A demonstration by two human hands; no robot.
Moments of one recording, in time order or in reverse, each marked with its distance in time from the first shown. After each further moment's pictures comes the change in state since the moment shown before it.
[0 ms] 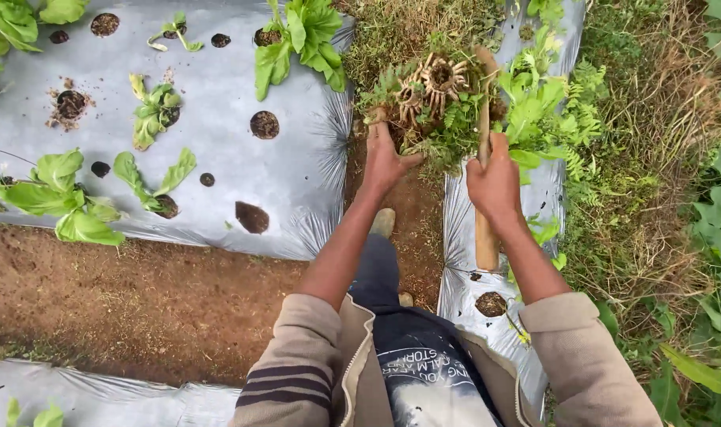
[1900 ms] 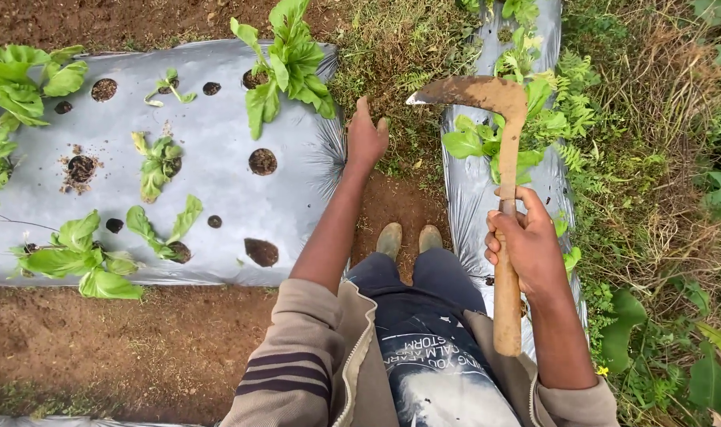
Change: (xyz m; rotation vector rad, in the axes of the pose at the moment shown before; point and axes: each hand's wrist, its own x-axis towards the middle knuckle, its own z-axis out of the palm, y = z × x) left_hand 0.102 0.008 -0.014 0.251 0.076 0.099; right_hand -0.085 -0.050 -0.057 0.795 0.019 0.223
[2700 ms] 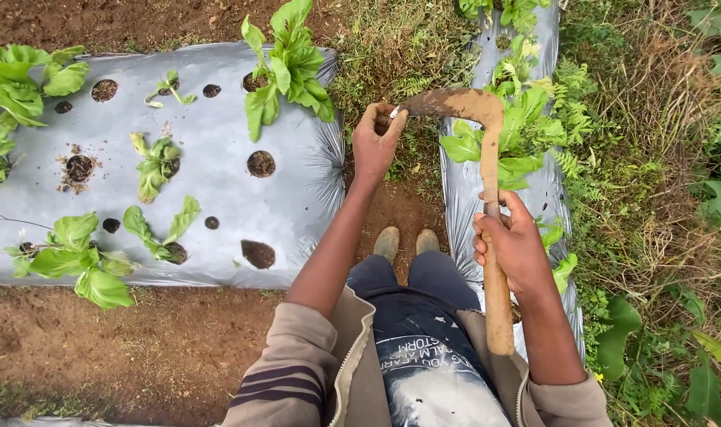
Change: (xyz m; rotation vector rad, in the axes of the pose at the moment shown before) left_hand -0.017 0.015 0.014 -0.432 0.179 0.155; right_hand 0.012 0.011 0.002 -0.011 -0.076 0.038
